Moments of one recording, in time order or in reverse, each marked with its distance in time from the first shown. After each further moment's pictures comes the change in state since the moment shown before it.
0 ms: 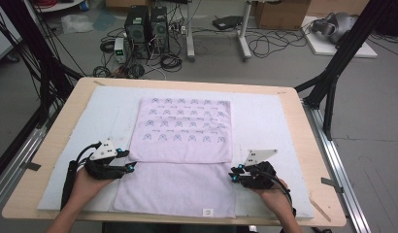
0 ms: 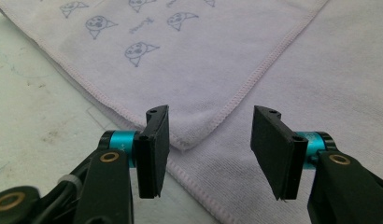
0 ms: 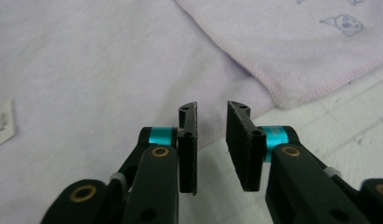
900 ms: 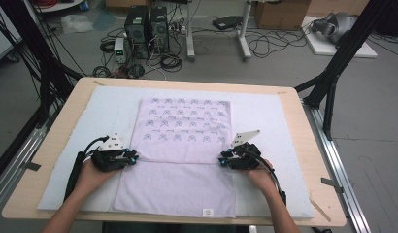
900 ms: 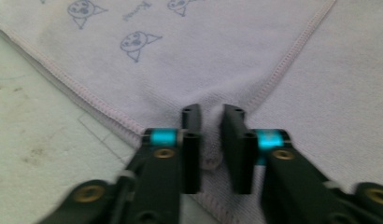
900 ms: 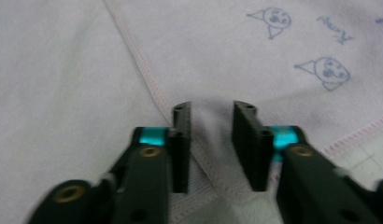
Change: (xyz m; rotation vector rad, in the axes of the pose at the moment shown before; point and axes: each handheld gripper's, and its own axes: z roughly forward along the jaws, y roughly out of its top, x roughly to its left) left arm 0.021 0.001 0.024 0.055 -0.067 0.017; right arm -0.041 0.031 0.041 0.029 0.046 0.027
